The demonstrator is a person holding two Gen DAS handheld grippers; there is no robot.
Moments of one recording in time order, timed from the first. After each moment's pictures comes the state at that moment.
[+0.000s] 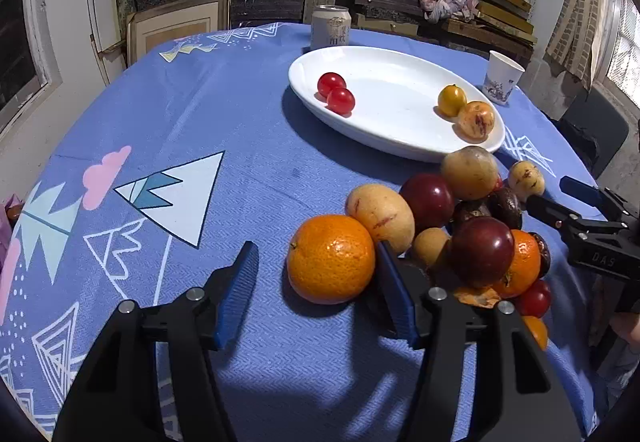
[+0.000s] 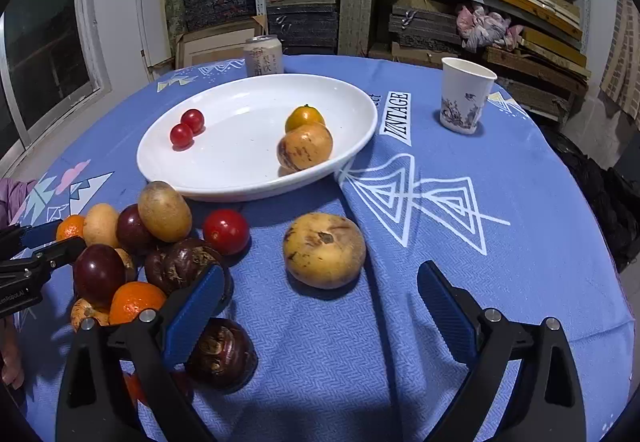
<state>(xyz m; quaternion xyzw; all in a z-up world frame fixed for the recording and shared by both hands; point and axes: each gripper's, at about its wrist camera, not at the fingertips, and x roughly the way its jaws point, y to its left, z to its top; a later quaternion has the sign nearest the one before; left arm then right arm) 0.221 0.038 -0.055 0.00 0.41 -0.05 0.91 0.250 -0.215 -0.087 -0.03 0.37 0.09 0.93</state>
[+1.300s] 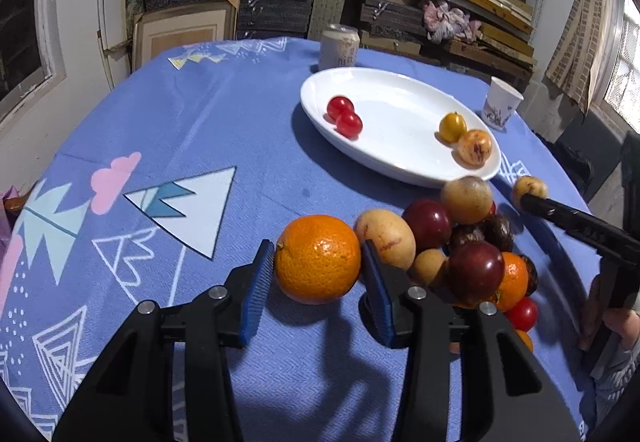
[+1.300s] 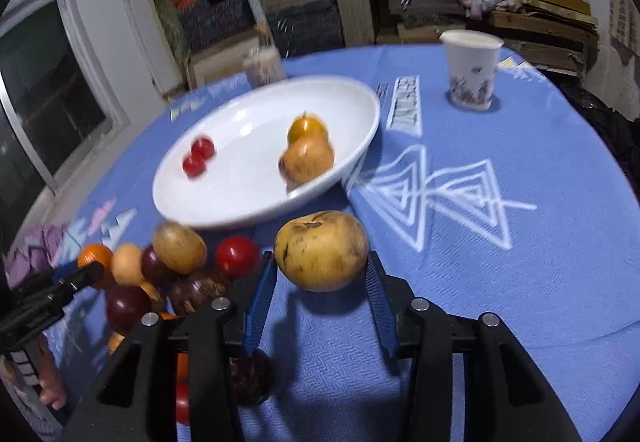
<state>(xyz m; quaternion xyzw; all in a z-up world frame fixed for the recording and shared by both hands) 0.218 0.054 -0.038 -0.03 0.38 -0.04 0.92 0.261 -0.242 -0.077 0.09 0.37 0.13 0.92</state>
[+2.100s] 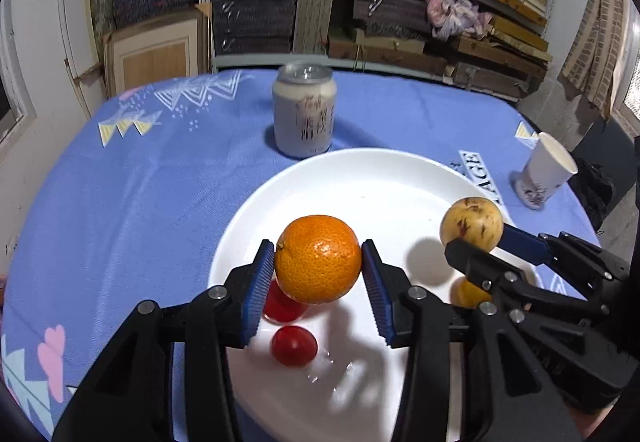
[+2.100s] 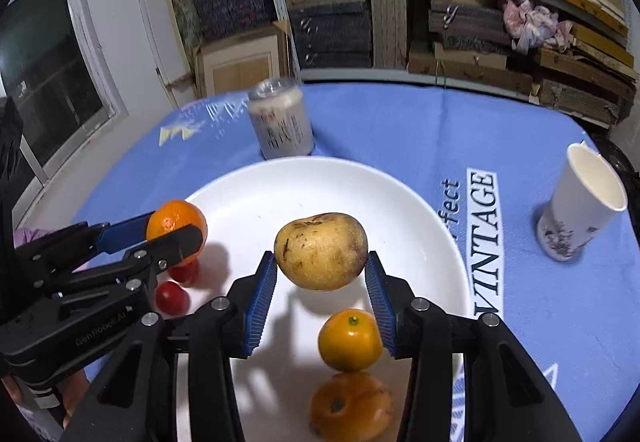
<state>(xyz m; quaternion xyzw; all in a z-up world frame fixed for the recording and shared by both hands) 0.436 -0.014 -0.021 0.00 0.41 -0.05 0.91 0.430 -0.176 -0.054 0.02 0.39 0.15 0.91</state>
